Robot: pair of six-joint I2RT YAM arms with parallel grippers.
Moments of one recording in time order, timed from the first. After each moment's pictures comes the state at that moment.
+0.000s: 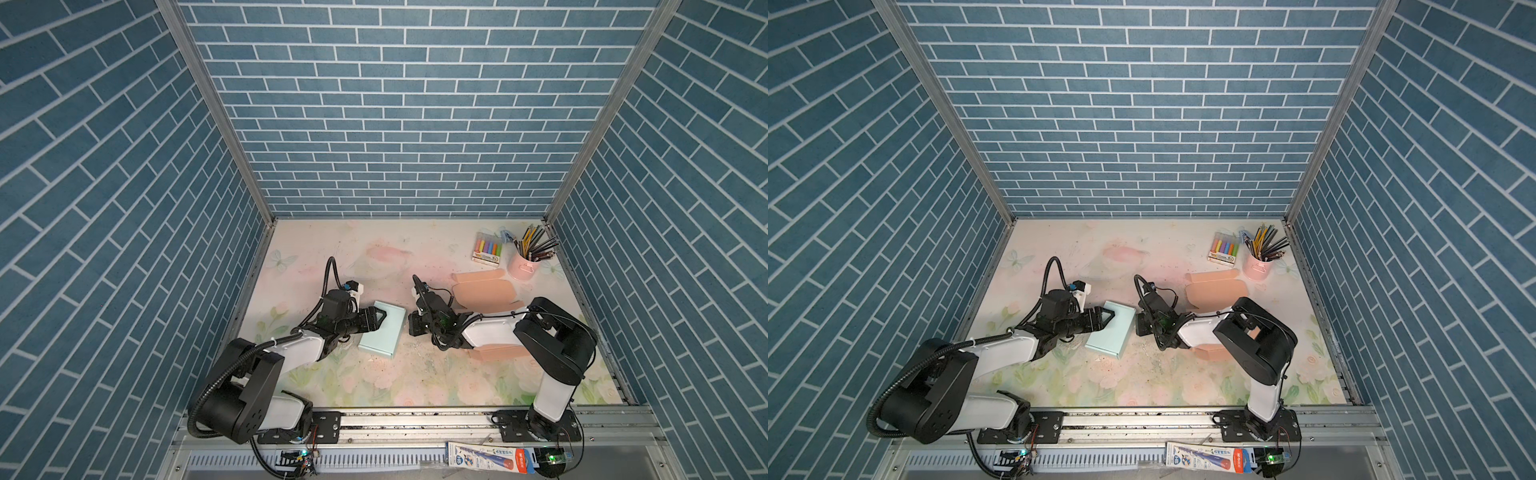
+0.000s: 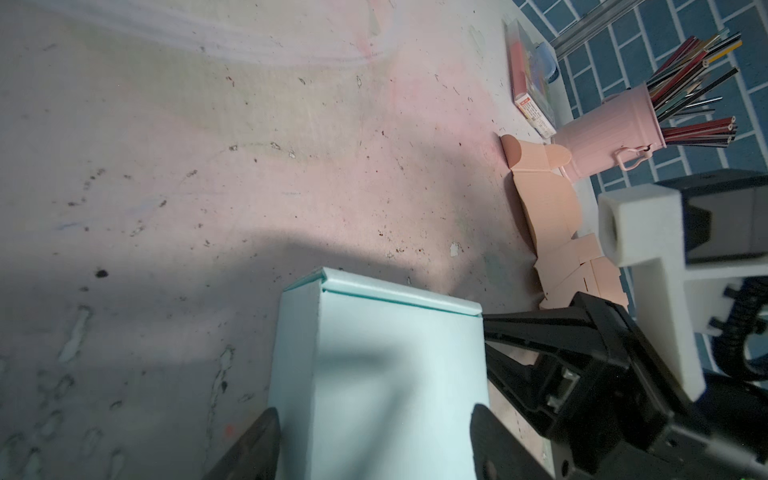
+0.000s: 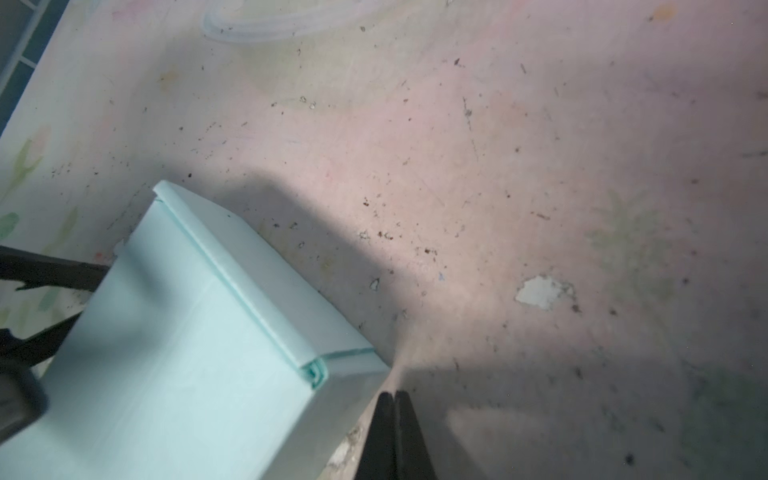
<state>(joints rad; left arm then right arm) -0.39 1.38 0.41 0.30 0.40 -0.57 0.92 1.81 0.81 0.23 0.06 0.57</state>
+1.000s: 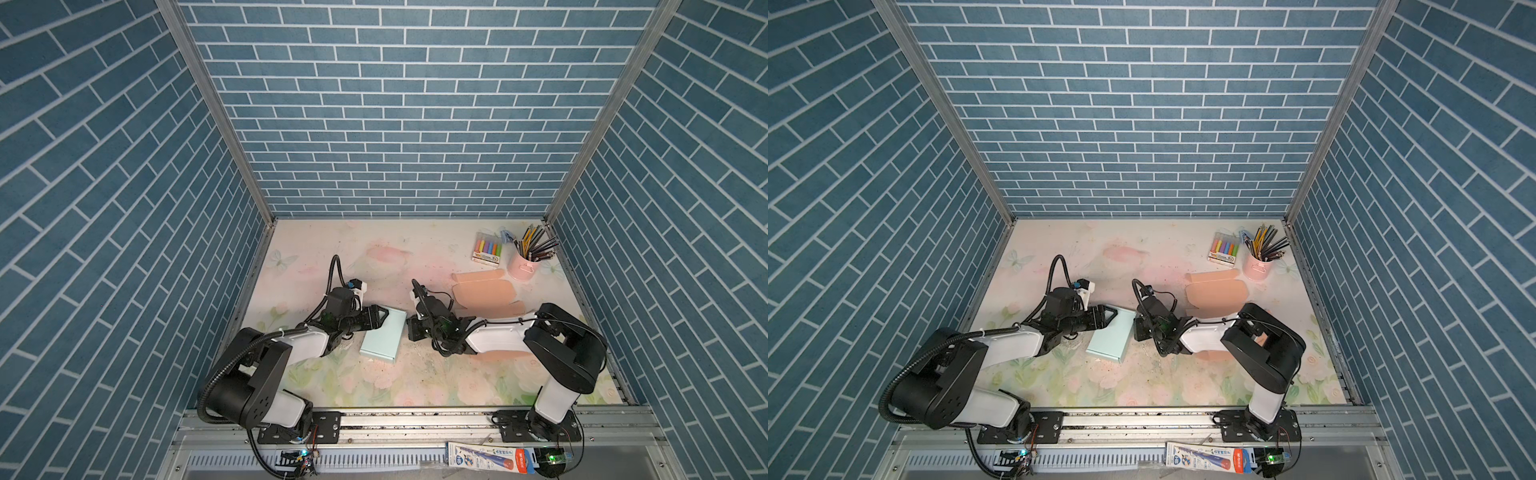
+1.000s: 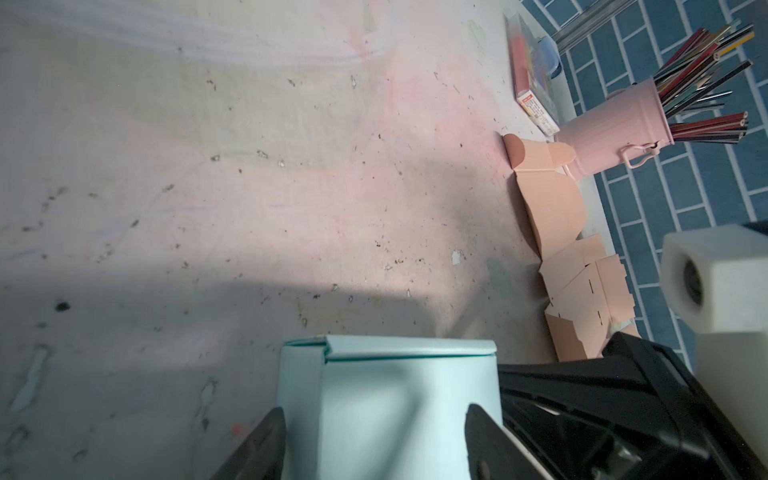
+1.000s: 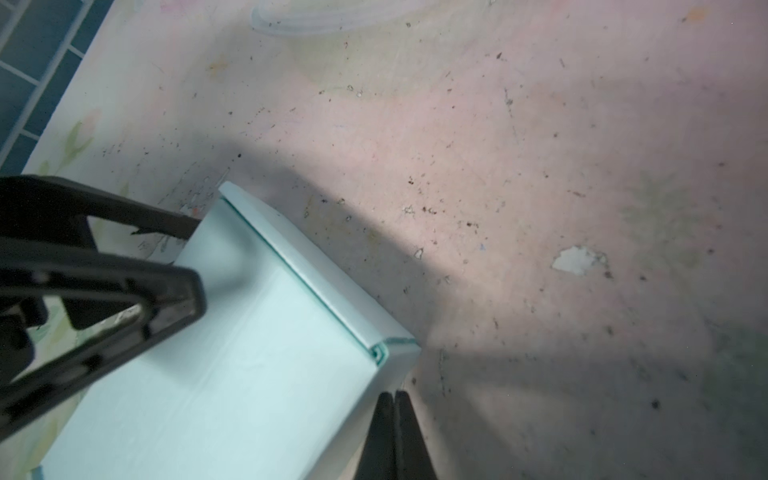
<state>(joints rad) -0.41 1.44 0.45 0.33 0.39 -0.56 0.98 1.71 0.76 0.21 0.06 0.58</state>
